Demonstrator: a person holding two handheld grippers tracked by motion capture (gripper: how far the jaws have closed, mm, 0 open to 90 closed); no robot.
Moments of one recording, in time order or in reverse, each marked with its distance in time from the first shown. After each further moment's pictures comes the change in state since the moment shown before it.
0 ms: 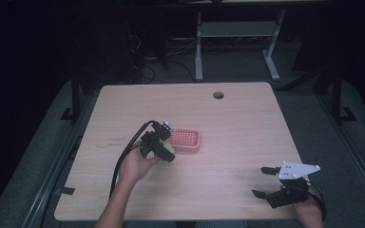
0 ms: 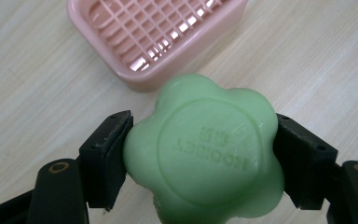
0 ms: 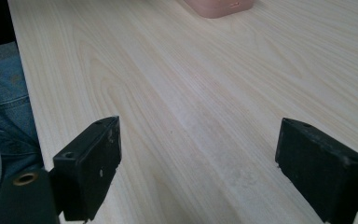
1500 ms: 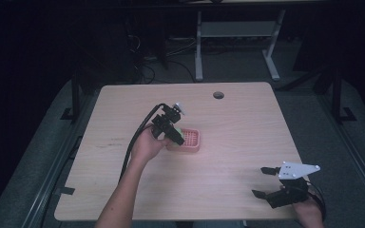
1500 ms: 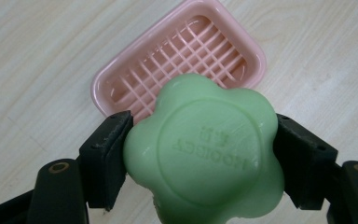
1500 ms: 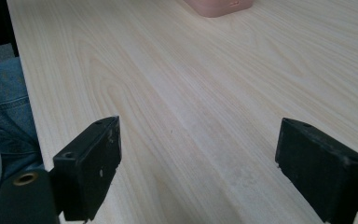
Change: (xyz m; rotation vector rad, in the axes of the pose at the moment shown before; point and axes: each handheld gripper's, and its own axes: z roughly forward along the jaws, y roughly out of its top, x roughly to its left) left arm 0.019 0.057 0.007 0.001 -0.024 0.004; right arm 0.000 0.000 0.000 0.003 0.000 0.005
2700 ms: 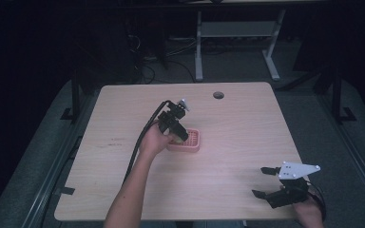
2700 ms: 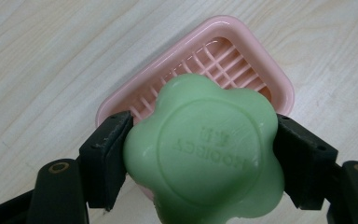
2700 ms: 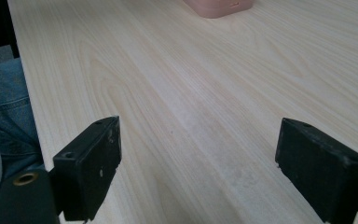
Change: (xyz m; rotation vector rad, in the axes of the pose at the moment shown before) left arm 0.010 0.021 0.026 0.019 0.002 -0.047; right arm 0.000 0.000 0.000 -0.006 0.000 0.007
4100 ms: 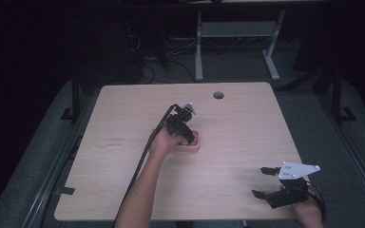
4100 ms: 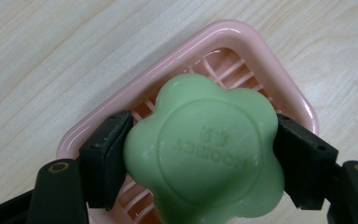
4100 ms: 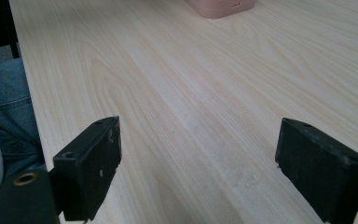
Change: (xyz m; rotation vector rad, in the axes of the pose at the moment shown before) left arm -0.004 0.012 0.035 0.051 0.000 -0.026; right arm 0.000 0.000 0.000 0.002 0.003 -0.005
